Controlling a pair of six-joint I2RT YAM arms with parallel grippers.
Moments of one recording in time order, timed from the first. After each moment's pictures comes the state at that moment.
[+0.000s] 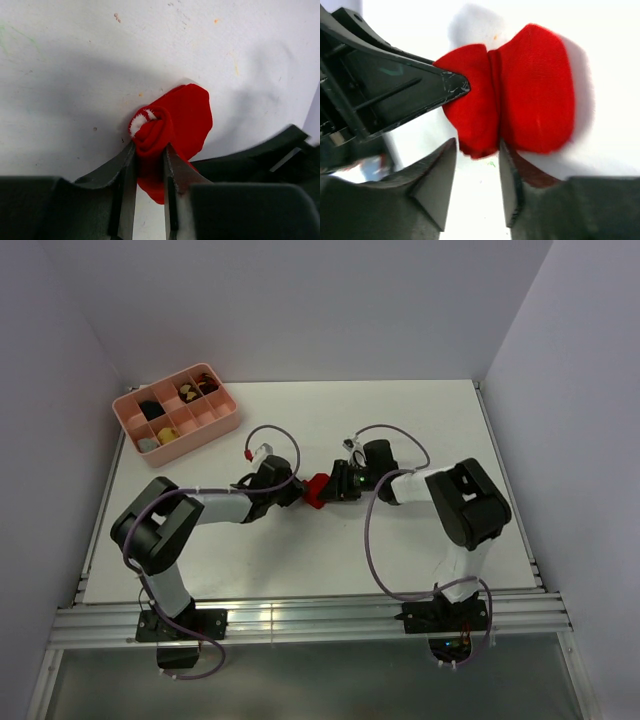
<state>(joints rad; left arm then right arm) -0.66 1.76 0.81 0.27 -0.13 -1.17 0.41 1.86 0.81 0.36 -0.71 0.59</state>
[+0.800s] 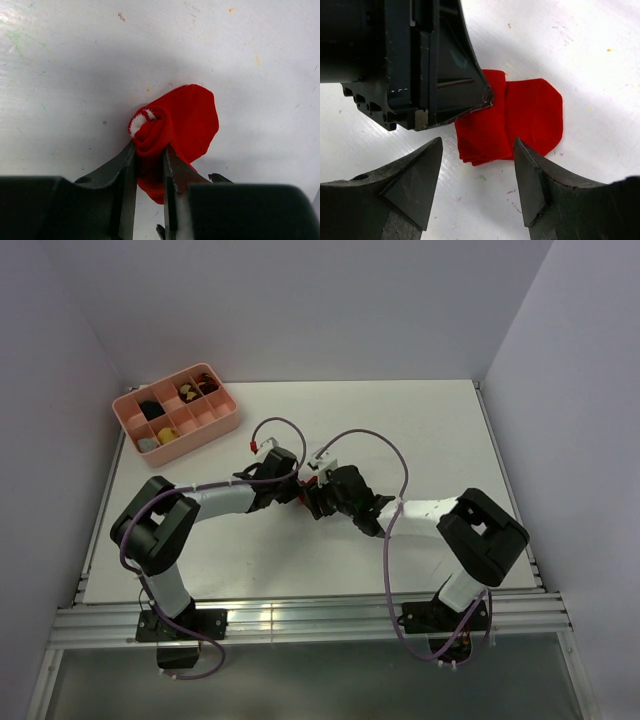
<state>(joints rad) -0.67 1.76 0.95 0.00 -0.15 -1.06 0.78 1.60 0.70 0.37 0.03 0.10</state>
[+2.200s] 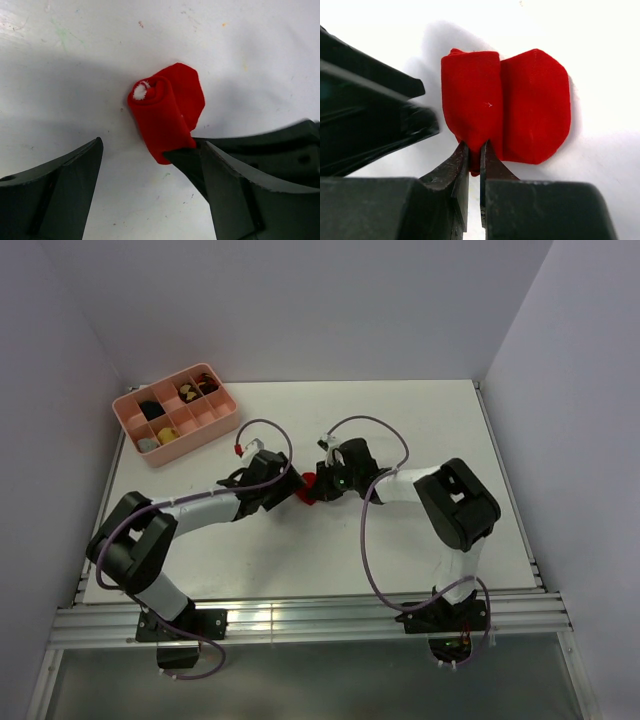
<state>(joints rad) -0.65 1.62 0.85 0.00 -0.18 -1.10 0.58 1.83 0.89 0.27 -0.41 0.26</state>
